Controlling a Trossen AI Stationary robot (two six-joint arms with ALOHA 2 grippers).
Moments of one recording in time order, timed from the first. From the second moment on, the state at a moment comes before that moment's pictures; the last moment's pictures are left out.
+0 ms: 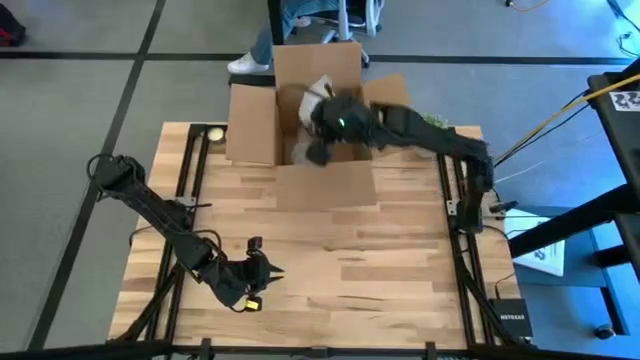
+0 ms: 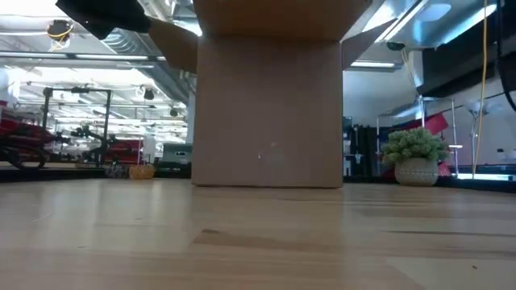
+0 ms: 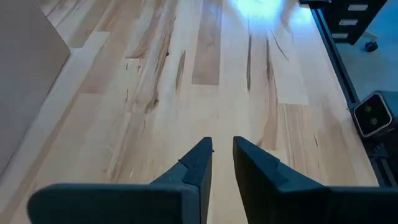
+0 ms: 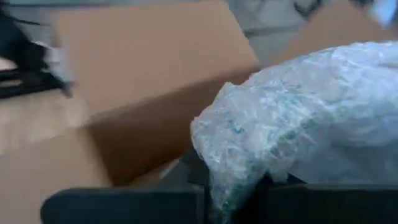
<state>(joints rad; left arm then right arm) -0.72 1.46 0.89 -0.18 -0.67 -0.50 -0.21 1.91 2.18 -0.95 0.32 0.06</state>
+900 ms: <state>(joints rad) -0.72 1.46 0.89 -0.23 -0.67 -0.52 -0.32 2.20 2.18 -0.94 -0.02 0.27</state>
